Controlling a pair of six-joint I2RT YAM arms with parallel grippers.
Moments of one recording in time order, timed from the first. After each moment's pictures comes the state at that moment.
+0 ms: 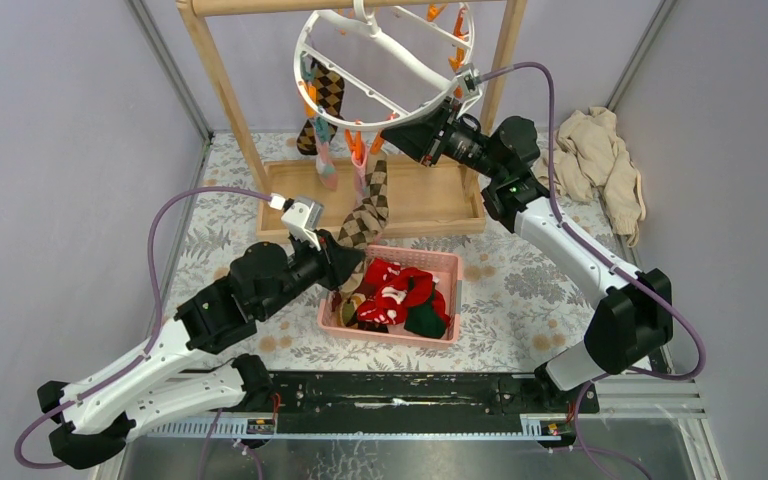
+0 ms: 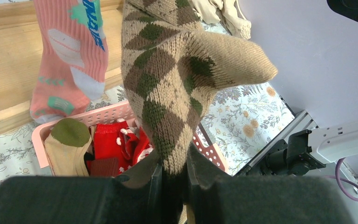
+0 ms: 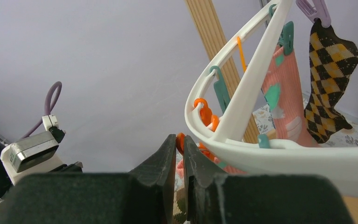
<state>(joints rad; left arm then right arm) -0.97 0.75 0.91 -0.36 -0.22 -0.46 0.50 1.52 1.32 0.56 -0.66 0.69</state>
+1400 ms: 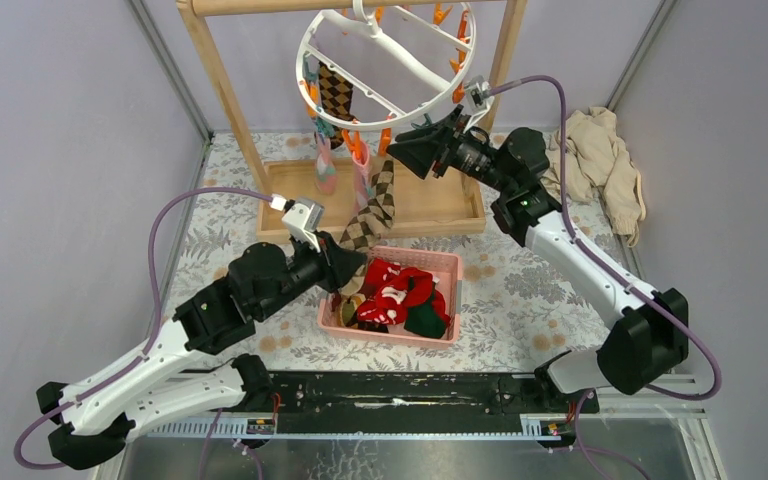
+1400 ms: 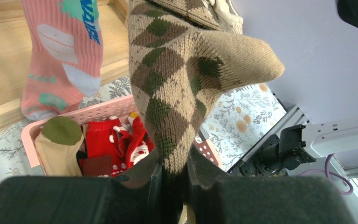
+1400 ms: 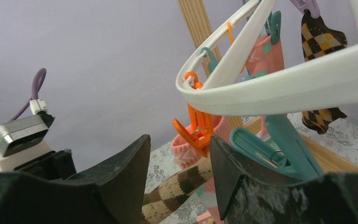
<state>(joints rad) -0.97 0.74 0.91 -0.37 -0.19 -0.47 0.50 1.40 1.23 0.46 -0.60 0.58</state>
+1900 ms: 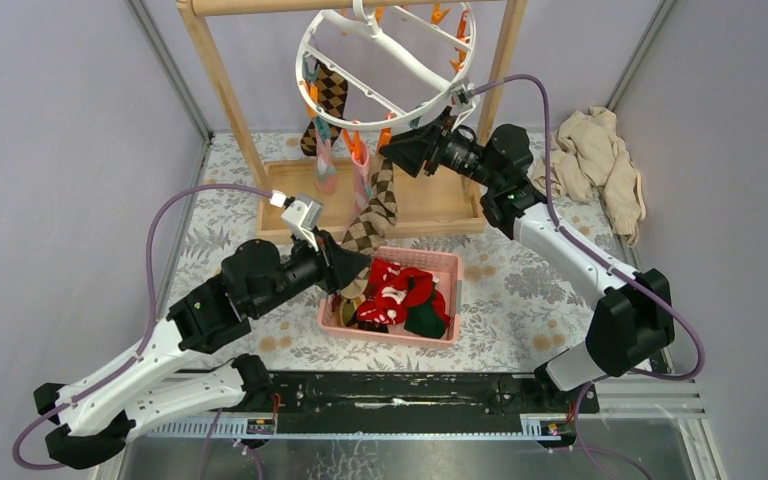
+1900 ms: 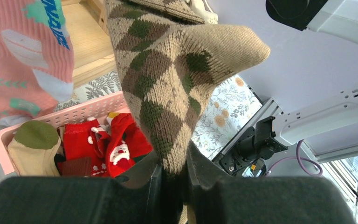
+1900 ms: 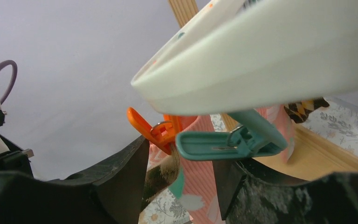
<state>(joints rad) -0.97 0.75 0.95 -0.39 -0.09 -0.50 0.50 1.51 1.24 0.50 -0.61 0.58</state>
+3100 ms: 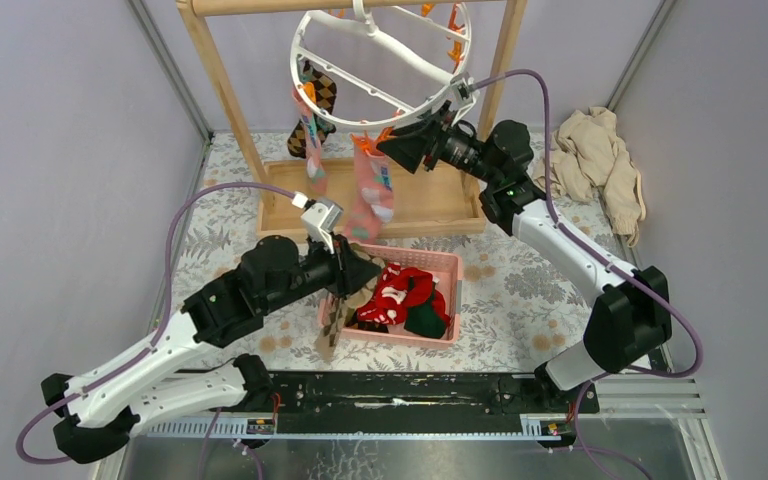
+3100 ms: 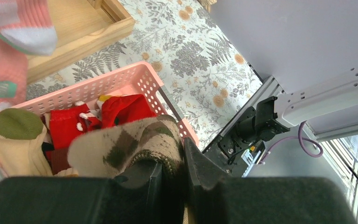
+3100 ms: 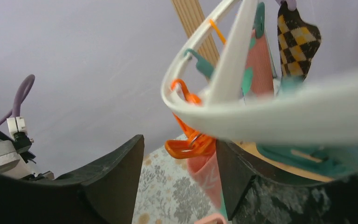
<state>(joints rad) -0.97 0.80 0.95 -0.41 -0.03 -0.51 0.50 1.54 1.30 0.54 -0.63 0.62</state>
